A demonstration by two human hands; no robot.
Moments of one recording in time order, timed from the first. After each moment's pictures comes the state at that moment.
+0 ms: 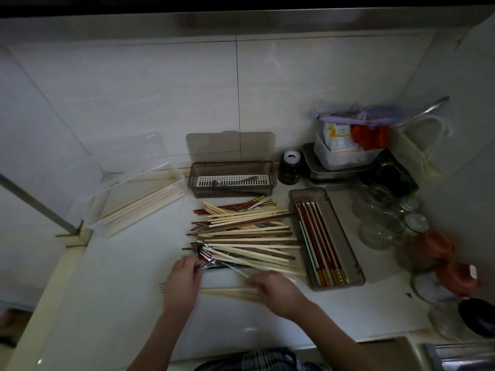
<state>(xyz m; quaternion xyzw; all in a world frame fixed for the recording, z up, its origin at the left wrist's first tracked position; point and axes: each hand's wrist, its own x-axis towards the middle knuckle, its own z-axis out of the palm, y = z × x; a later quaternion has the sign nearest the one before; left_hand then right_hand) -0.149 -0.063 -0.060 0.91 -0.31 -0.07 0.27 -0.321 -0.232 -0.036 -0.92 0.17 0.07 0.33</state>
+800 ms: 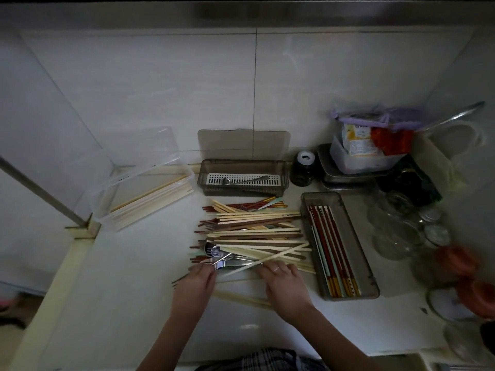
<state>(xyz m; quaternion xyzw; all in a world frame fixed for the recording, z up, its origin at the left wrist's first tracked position) -0.157 -0.061 -0.067 0.90 -0.39 -0.03 0.19 -0.309 -0.231 -0.046 -0.98 0.18 0.05 0.12</state>
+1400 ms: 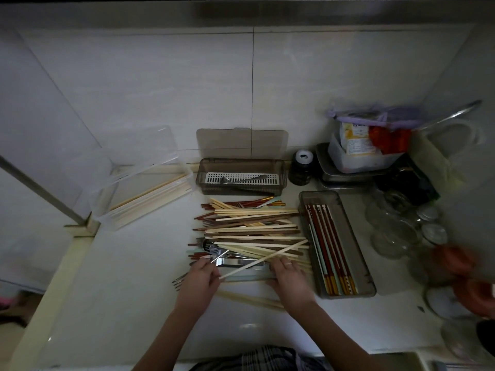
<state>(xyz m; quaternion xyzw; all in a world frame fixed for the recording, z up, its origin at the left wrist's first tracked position) -0.156 -0.075 -0.071 0.88 -0.37 -0.14 0.26 -0.315 -0.248 -0.054 -0.94 0.28 0.06 0.20</state>
